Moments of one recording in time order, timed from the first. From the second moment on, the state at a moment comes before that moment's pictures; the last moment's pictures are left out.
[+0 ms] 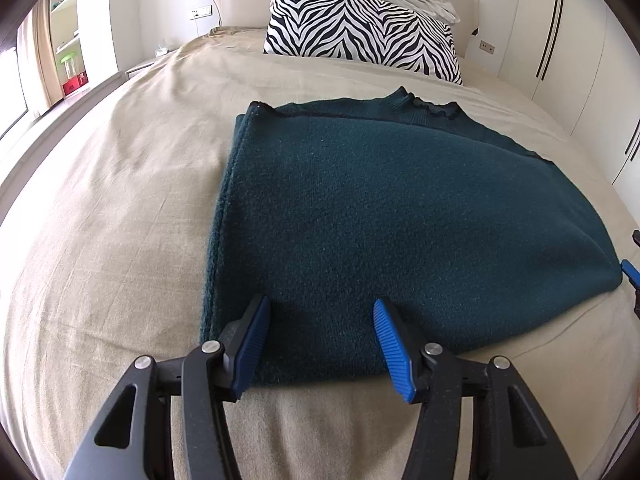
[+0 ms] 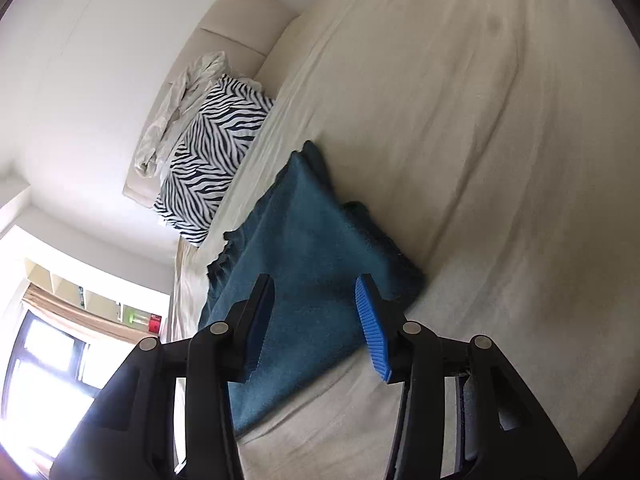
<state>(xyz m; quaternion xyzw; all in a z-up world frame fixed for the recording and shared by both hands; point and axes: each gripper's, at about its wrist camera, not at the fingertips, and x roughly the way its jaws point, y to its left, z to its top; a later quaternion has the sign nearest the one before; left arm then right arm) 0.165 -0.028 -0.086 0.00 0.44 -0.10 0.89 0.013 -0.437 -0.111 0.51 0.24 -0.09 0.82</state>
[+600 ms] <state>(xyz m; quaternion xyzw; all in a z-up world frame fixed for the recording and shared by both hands) 0.258 -0.009 -0.091 -0.10 0.43 -0.13 0.89 0.254 -0.277 -0.120 0.47 0.37 0.15 0.79</state>
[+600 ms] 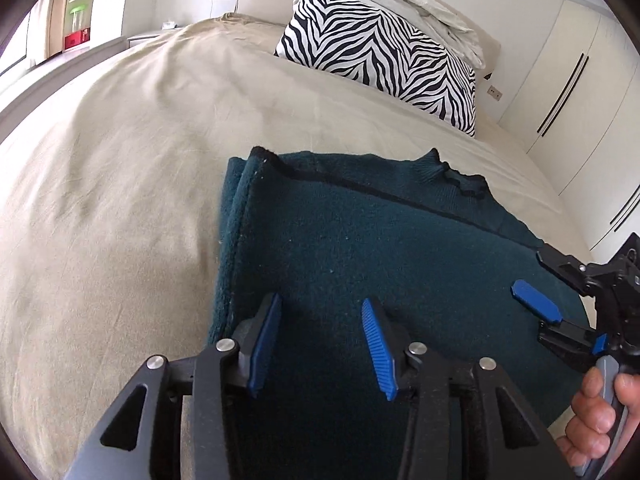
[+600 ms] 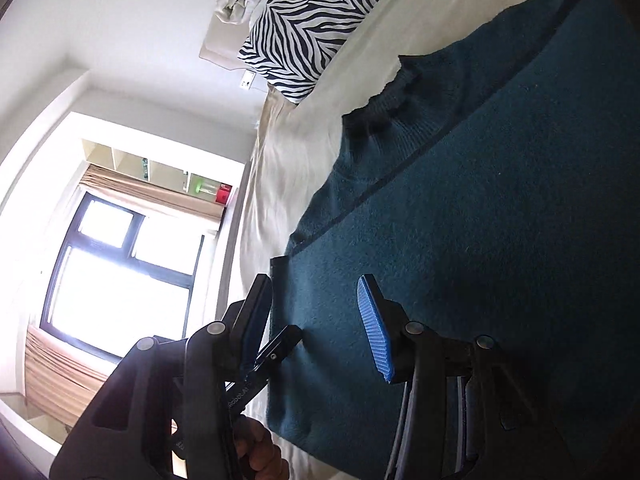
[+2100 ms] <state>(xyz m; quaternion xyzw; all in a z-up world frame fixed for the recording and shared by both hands) 0.249 -0.008 -0.102 -0.09 0.40 -0.15 0.90 0.000 -0.479 -0.147 0.60 0.18 -0.04 0.78</state>
